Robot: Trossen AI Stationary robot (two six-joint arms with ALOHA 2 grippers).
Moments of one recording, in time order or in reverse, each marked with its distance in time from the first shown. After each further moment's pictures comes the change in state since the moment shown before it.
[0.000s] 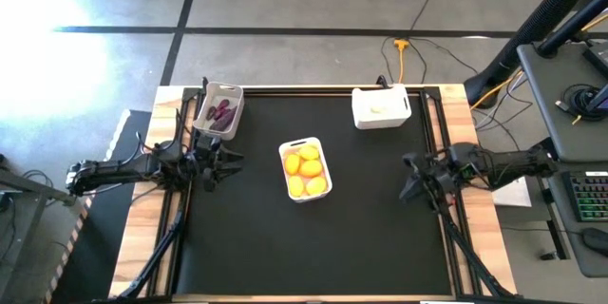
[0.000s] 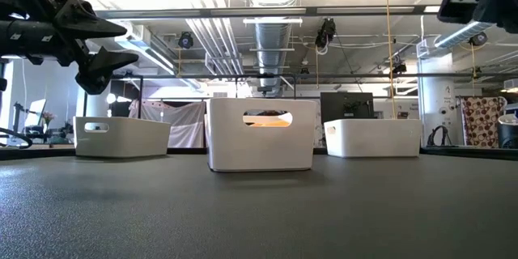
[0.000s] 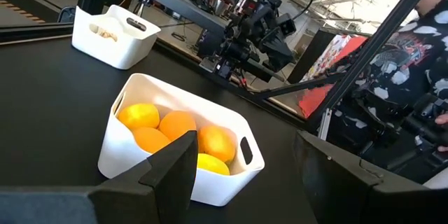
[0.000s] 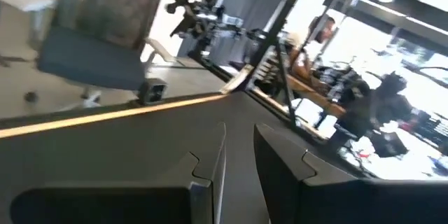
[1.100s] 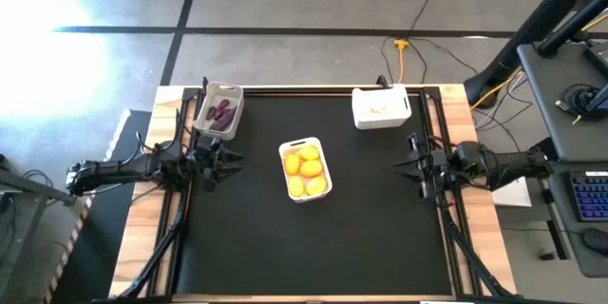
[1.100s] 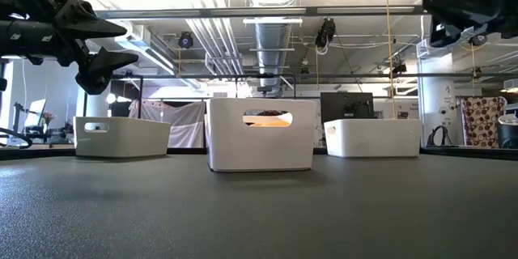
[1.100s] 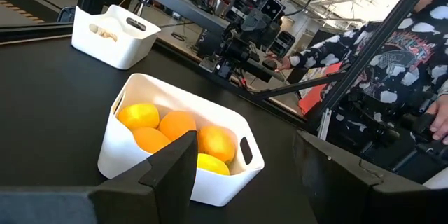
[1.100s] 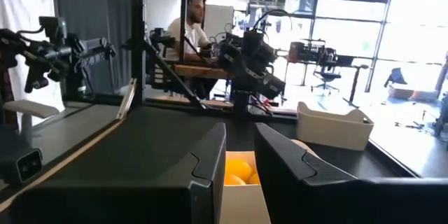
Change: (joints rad) left arm 0.000 0.000 0.000 0.000 0.000 0.000; right arm 0.000 -0.085 -0.013 0.071 0.495 0.398
